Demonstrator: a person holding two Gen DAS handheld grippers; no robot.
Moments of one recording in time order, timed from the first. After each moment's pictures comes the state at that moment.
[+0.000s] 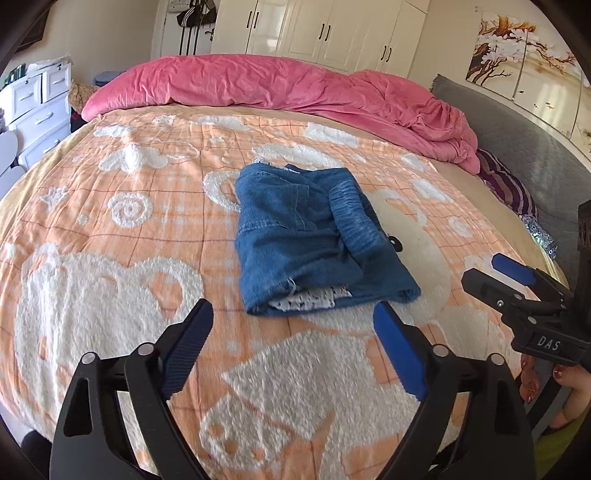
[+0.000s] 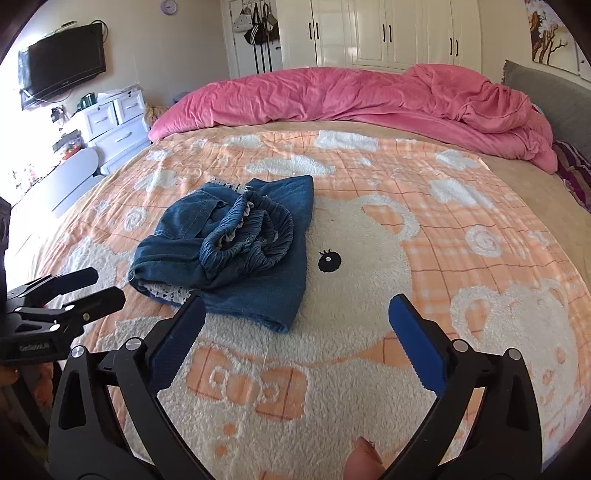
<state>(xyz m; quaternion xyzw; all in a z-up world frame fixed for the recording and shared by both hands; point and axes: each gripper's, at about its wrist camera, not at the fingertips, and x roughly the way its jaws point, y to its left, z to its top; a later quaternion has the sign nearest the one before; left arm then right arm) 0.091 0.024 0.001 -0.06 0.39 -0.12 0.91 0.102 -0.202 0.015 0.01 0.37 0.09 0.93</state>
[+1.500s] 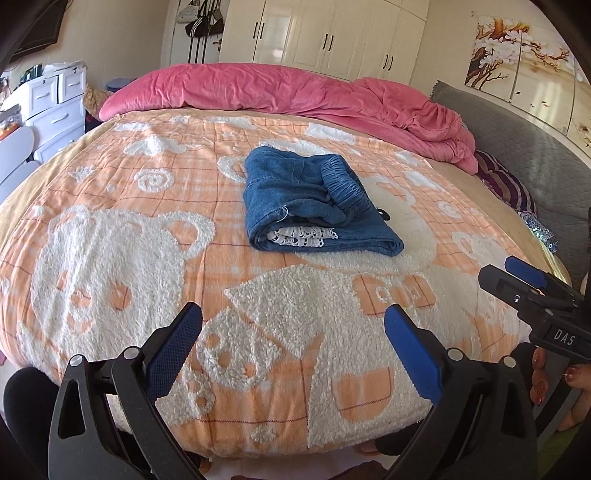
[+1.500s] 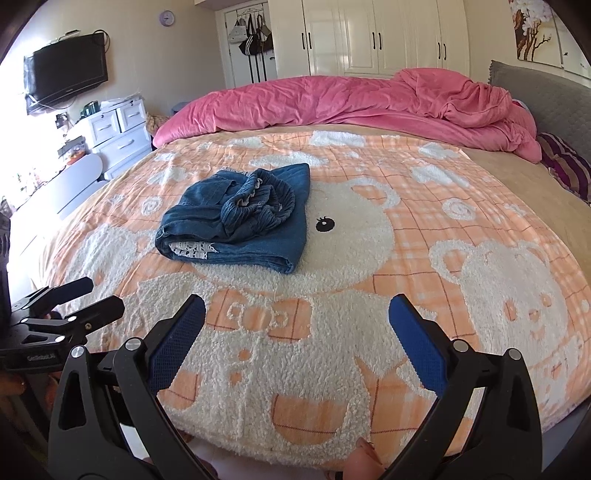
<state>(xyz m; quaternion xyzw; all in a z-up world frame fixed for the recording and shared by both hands) 0.017 0.023 -0.010 -0.06 0.37 -0.10 0.92 0.024 -0.207 0.011 0.02 0.35 0.08 0.93</state>
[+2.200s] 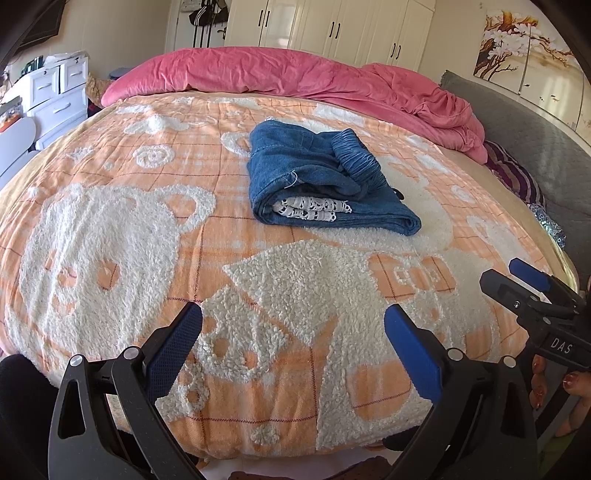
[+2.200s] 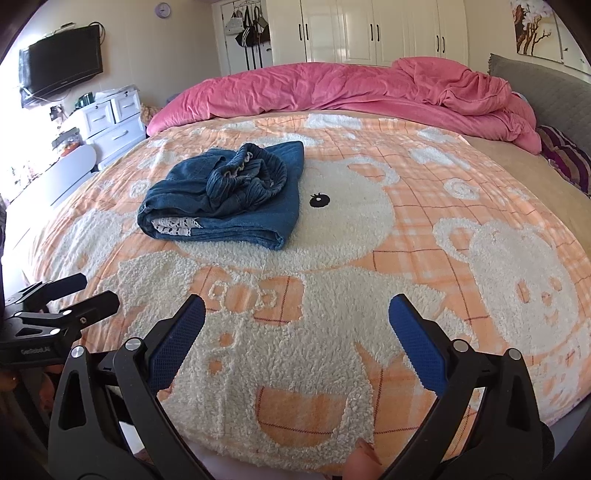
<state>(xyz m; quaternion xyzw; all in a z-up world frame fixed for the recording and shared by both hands) 0.025 0.019 -0.036 -0.06 0.40 -0.09 0.91 0.030 -0.209 -0.020 0.02 0.36 0.07 0.93</state>
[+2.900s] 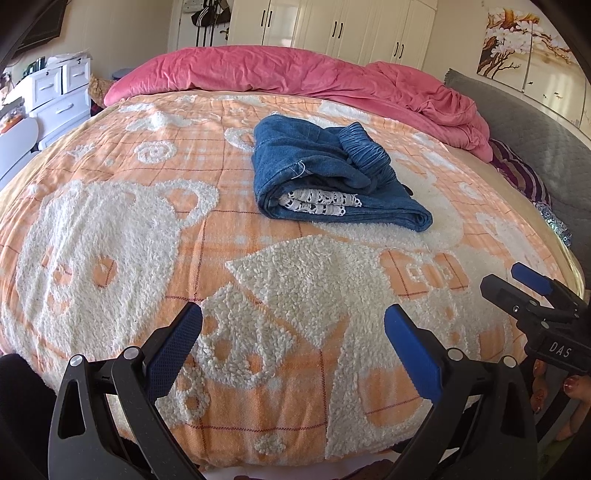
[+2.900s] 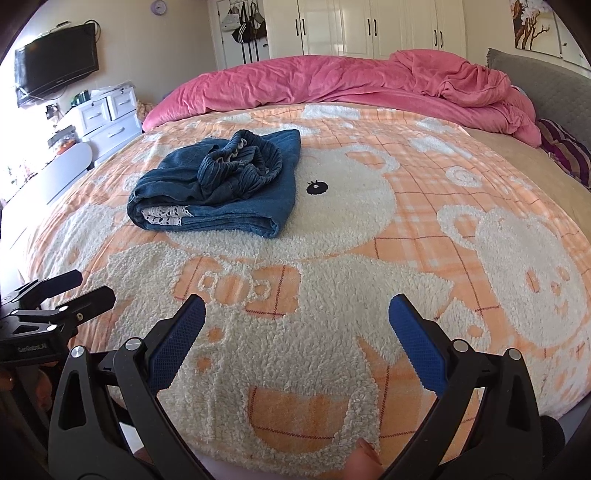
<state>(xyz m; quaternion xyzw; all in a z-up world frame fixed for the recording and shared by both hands) 0.031 0.020 -0.046 -0.05 0.40 -0.08 0.91 0.034 -0.209 -0.036 0.02 0.37 0.07 0.93</state>
